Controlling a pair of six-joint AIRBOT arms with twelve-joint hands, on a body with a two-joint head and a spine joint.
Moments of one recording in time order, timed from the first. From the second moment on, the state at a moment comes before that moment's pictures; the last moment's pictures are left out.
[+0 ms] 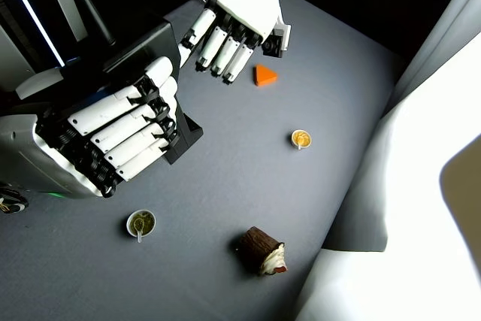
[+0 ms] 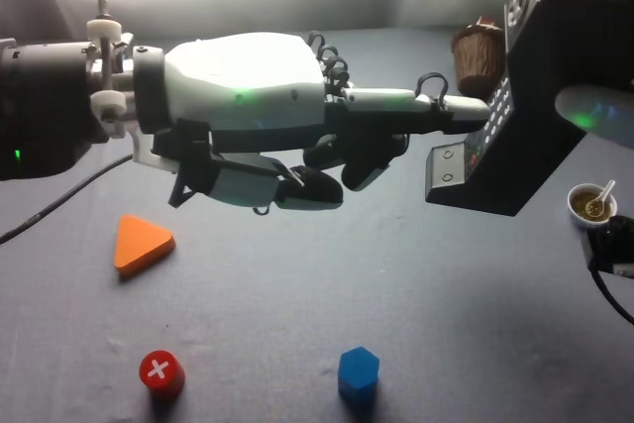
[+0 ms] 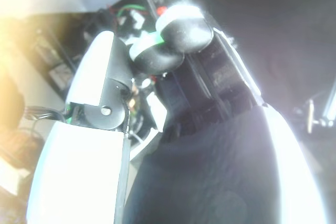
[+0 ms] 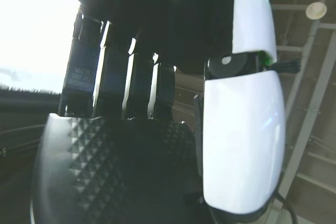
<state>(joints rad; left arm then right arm) 0.35 -0.82 1.37 1.09 -0.98 -0.17 -0.73 -1.13 1.16 0.28 1.59 0.21</state>
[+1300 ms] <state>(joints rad) 0.40 -0.86 1.48 0.94 -0.96 -0.09 -0.73 -1.12 1.15 0.27 1.59 0.20</state>
